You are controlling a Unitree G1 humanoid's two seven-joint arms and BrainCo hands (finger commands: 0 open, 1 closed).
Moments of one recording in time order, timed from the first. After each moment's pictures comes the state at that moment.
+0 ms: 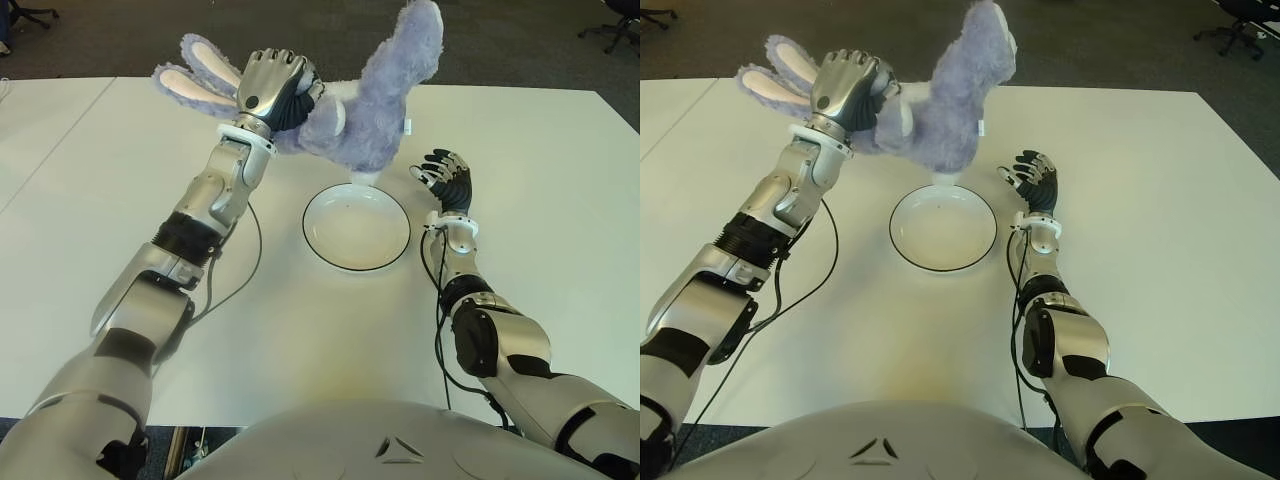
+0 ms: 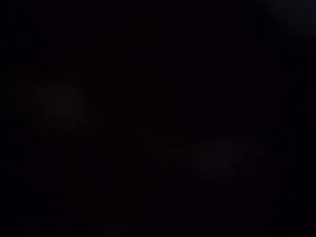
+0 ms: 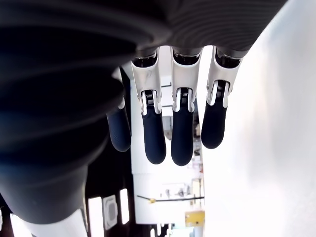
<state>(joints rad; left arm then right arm) -0.72 0.43 -0.45 0.38 0.78 -0.02 0.33 -0.61 -0.08 -0.33 1.19 0.00 -0.63 -0.11</state>
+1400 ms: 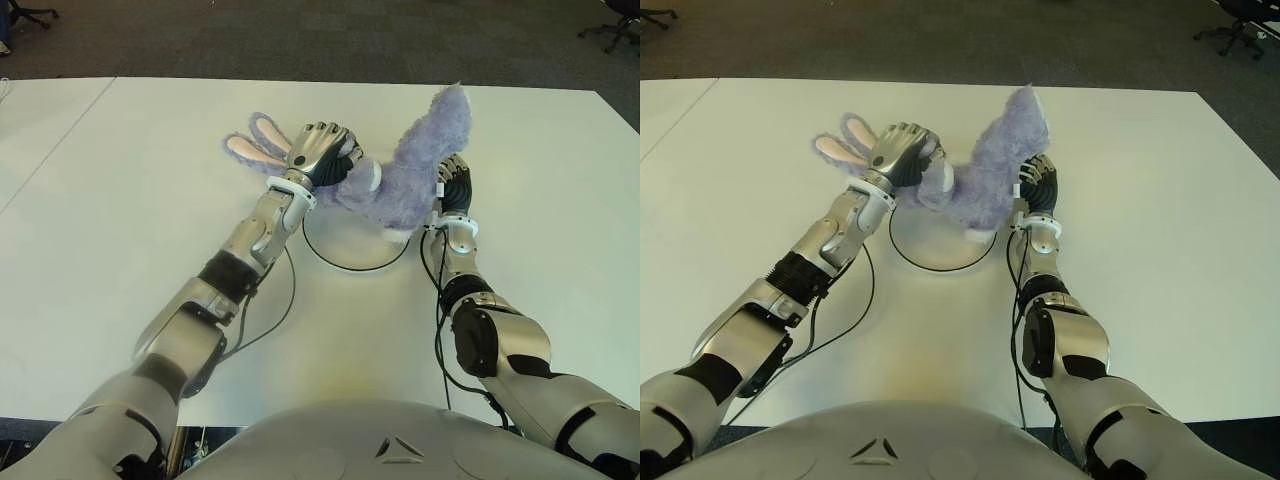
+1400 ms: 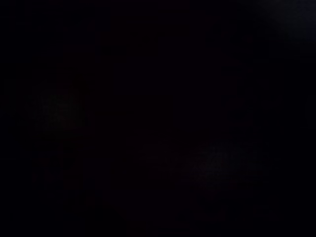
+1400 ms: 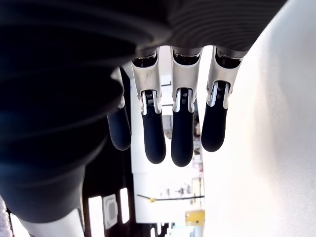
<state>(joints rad) -0.57 0.23 -0.50 0.39 0.78 -0.04 0.26 -0.61 -0.08 -0.33 1.19 0.00 -0.63 -0.10</state>
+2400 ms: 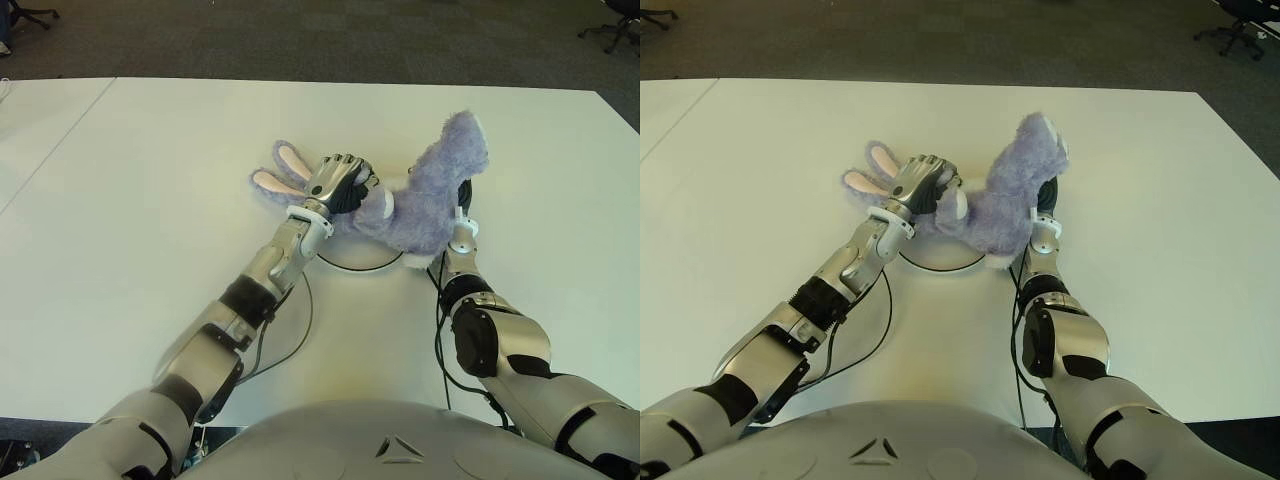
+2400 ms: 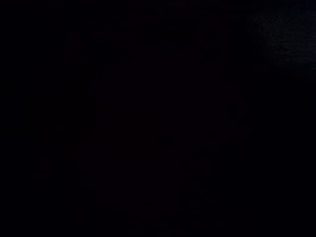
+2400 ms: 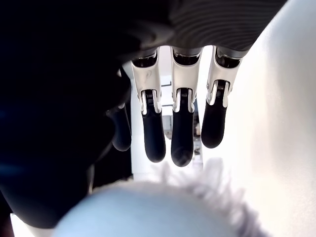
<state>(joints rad) -0.47 0.13 -0.52 0.41 0.76 -0.07 0.30 -0.61 -0.08 -0.33 1.19 0.00 -0.63 -0.10</state>
